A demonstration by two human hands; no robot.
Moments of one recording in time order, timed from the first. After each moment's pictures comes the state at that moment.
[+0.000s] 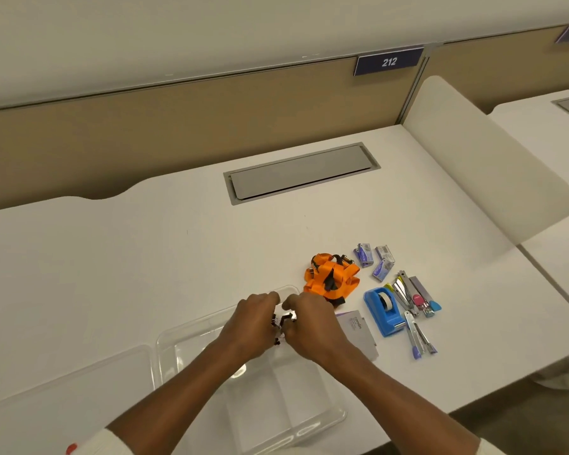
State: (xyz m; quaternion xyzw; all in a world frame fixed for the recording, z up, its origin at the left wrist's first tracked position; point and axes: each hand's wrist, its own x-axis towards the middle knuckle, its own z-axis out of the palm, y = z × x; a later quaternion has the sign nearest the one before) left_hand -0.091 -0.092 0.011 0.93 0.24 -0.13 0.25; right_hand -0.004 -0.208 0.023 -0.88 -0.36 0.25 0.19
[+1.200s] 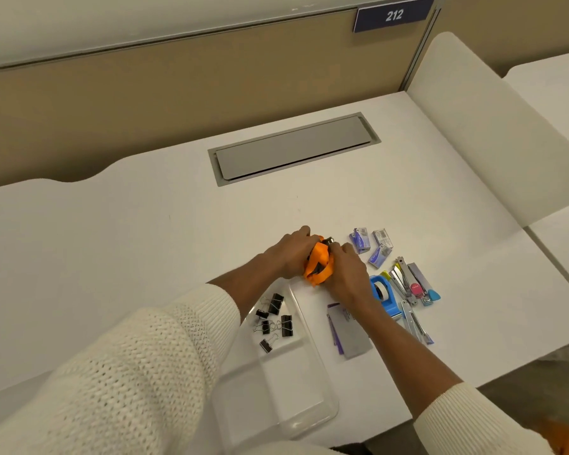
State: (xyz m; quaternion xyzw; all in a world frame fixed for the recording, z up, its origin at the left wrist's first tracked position) left_hand 0.071 -0.067 -0.033 0.95 0.07 -0.18 0.22; right_hand 0.115 -0.225 -0.047 -0.92 -0.27 0.20 0.21
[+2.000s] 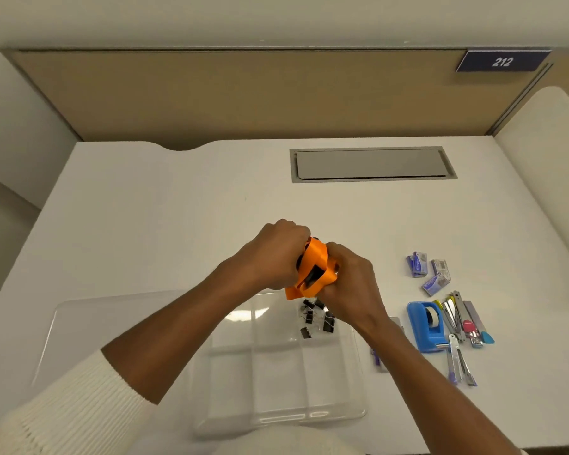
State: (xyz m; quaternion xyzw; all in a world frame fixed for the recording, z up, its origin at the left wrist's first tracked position) left_hand -0.092 -0.045 0.110 0.95 0.24 -0.08 0.18; right_hand 0.006 -0.178 0.060 -0.80 -0.43 0.19 0.37
